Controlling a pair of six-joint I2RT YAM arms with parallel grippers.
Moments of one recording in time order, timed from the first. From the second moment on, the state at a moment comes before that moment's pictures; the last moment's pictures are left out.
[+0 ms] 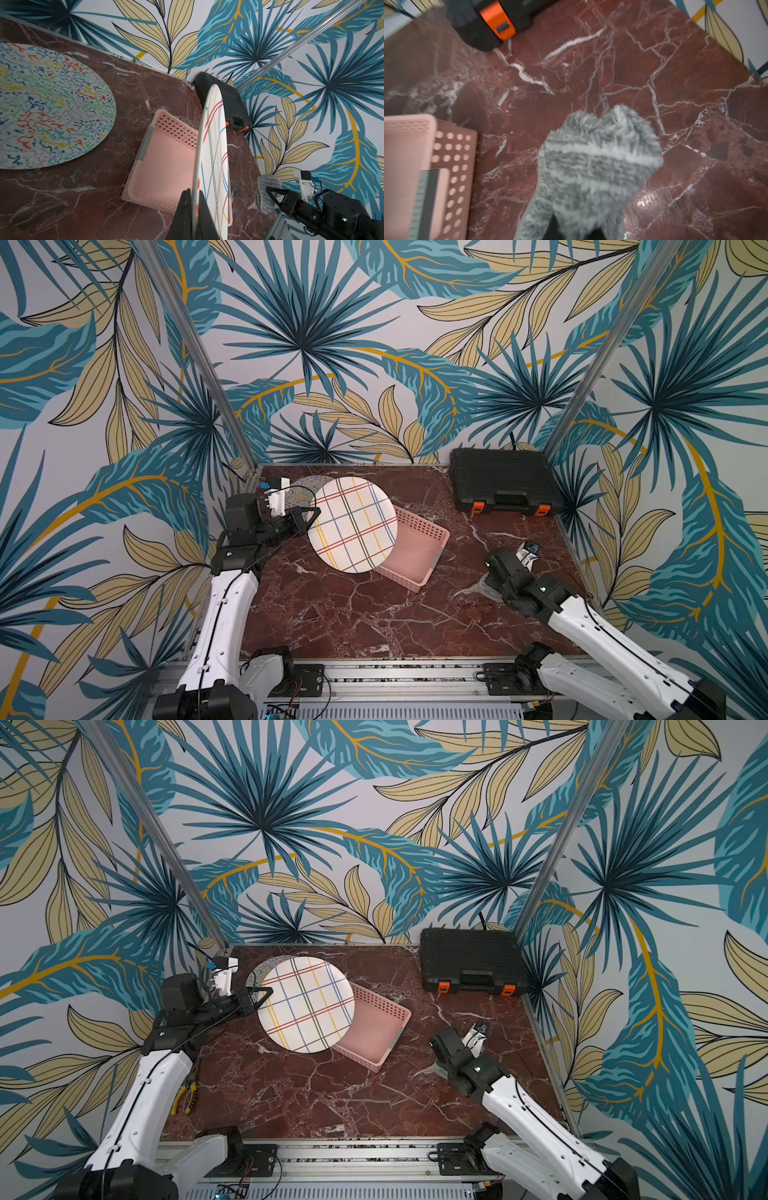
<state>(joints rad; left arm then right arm) 0.16 1.04 0.93 -0.36 0.77 -0.42 0.52 0.97 0.69 -0.85 0.54 1.04</state>
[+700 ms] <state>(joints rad) 0.17 1.19 1.01 -0.32 0.47 -0.39 0.46 0.91 0.77 -0.81 0.47 0.85</state>
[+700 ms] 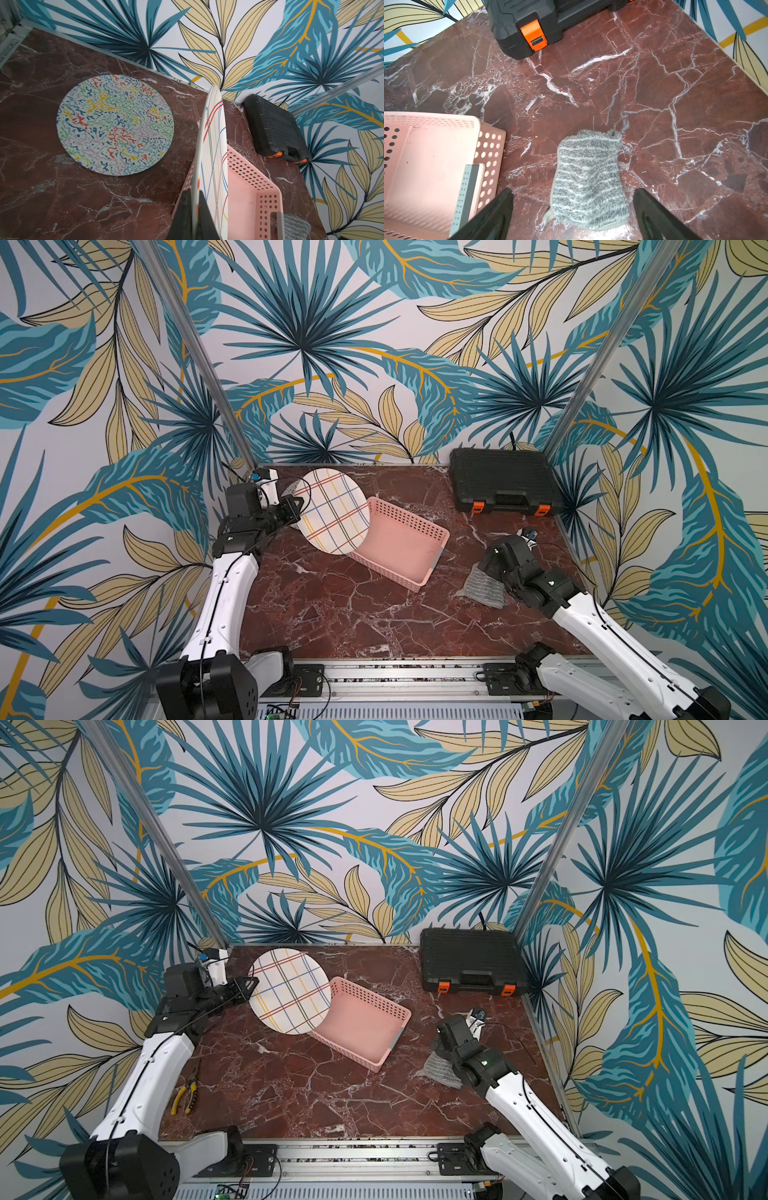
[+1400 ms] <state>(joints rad) 0.17 1.53 1.16 -0.13 0.16 -0.46 0.46 1.00 0.76 -0.78 0.42 0.80</state>
